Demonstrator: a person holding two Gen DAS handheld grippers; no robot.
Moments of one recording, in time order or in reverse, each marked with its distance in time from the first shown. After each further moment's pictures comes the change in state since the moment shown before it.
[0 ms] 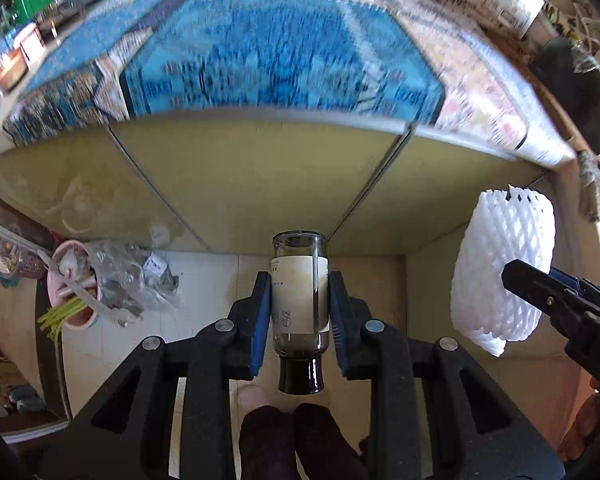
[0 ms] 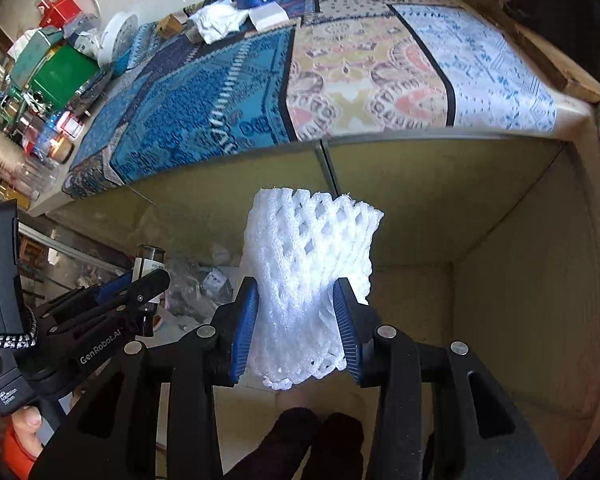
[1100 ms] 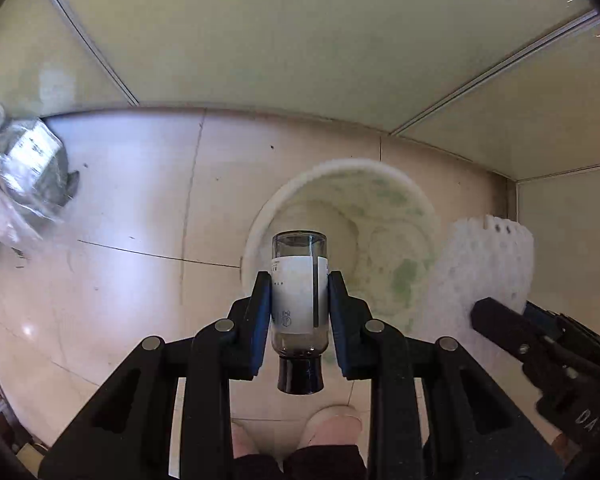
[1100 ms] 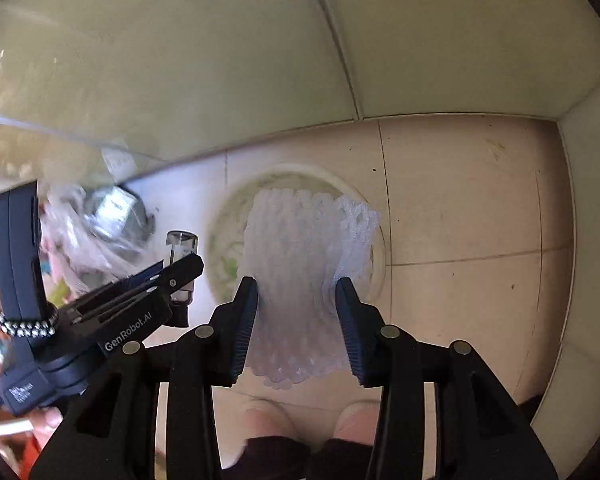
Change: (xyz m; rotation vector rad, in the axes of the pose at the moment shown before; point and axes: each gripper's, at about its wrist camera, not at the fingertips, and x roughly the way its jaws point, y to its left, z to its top) left arm 0.486 0.090 -0.146 -0.122 0.295 -0.074; right arm 0.435 -0.095 -0.135 0.068 0.318 0.036
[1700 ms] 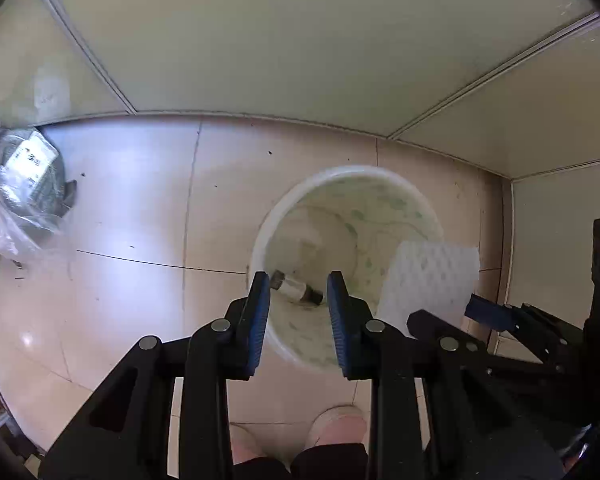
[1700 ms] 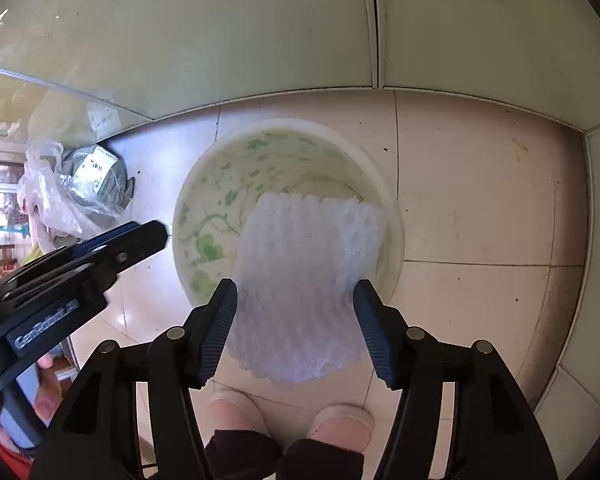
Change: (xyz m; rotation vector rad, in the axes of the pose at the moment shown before) left arm -0.020 0.011 0.003 0.034 -0.019 -0.001; right arm 0.043 0.009 -0.001 -0.056 0.075 -0.042
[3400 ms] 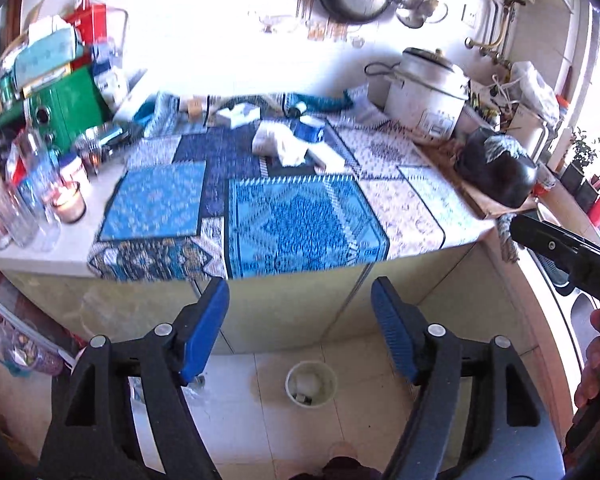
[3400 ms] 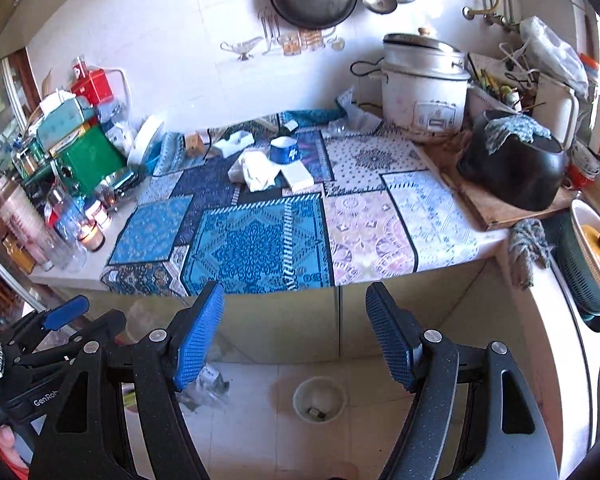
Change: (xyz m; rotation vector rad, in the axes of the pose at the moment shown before) left arm -0.715 -0.092 -0.034 0.276 -0.674 -0.017; right arm -0.671 0.223 -0.092 0.012 -0.848 -0.179
